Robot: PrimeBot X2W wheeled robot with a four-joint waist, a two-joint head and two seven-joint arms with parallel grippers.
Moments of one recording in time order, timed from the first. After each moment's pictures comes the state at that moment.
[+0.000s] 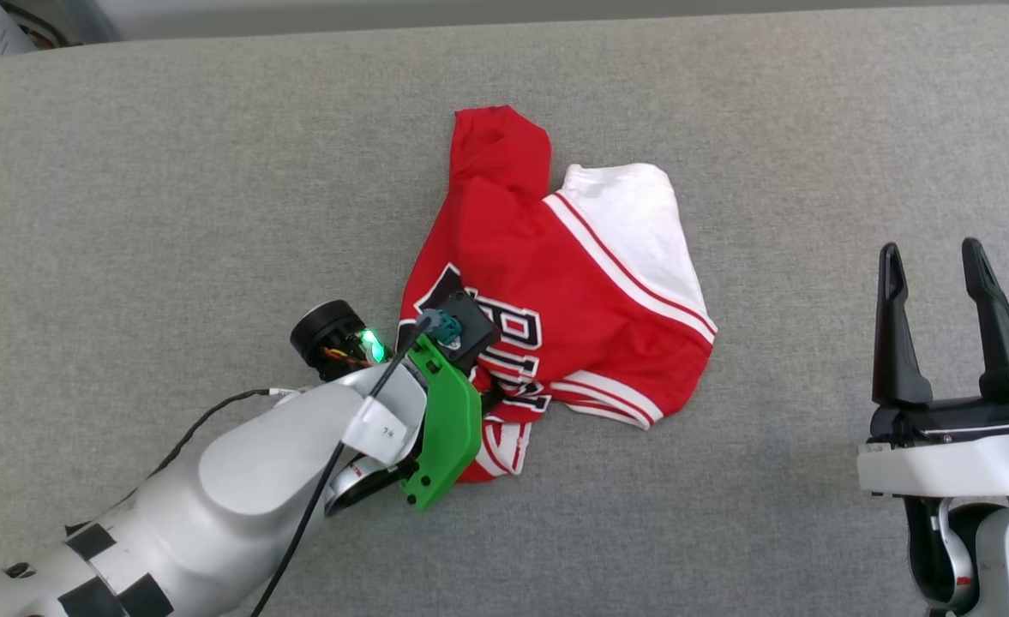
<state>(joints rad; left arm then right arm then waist) -0.87 0.47 -1.25 0.38 -0.82 -0.13 0.25 -0.11 -0.05 -0.06 -0.15 0.15 0.13 -0.26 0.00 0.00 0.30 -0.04</state>
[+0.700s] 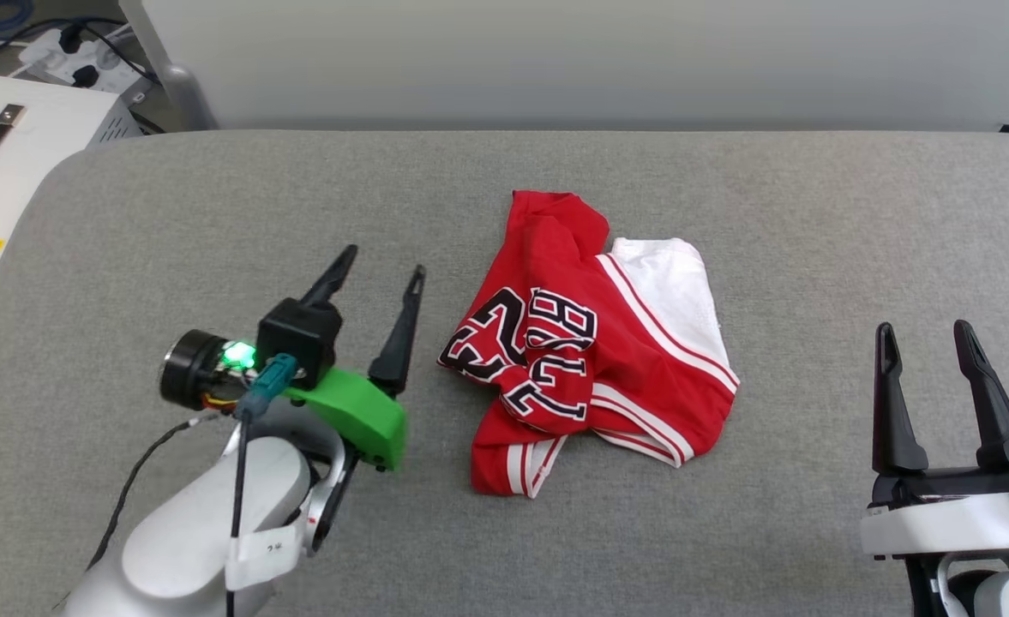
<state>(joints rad) -0.59 0.53 -0.91 0.19 -0.71 0.32 -0.26 0.02 -0.05 -0.08 -0.13 0.13 0.13 -0.26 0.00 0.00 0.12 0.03</state>
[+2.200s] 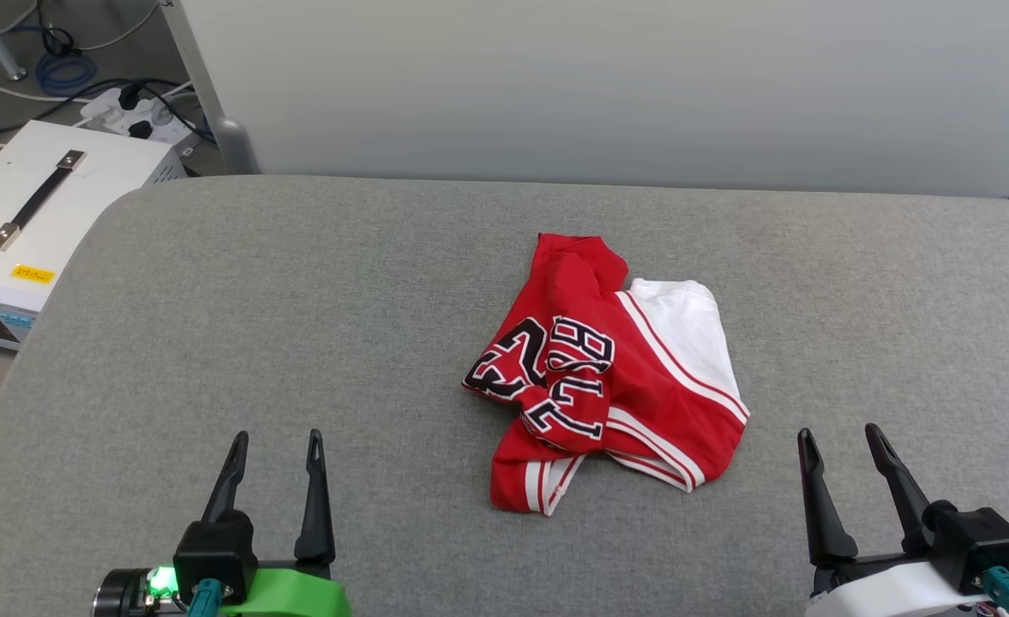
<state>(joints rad) 0.11 0.14 -0.11 0.02 -0.11 0.11 -0.26 0.12 -0.05 0.02 0.01 0.15 0.13 -0.26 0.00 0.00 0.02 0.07</state>
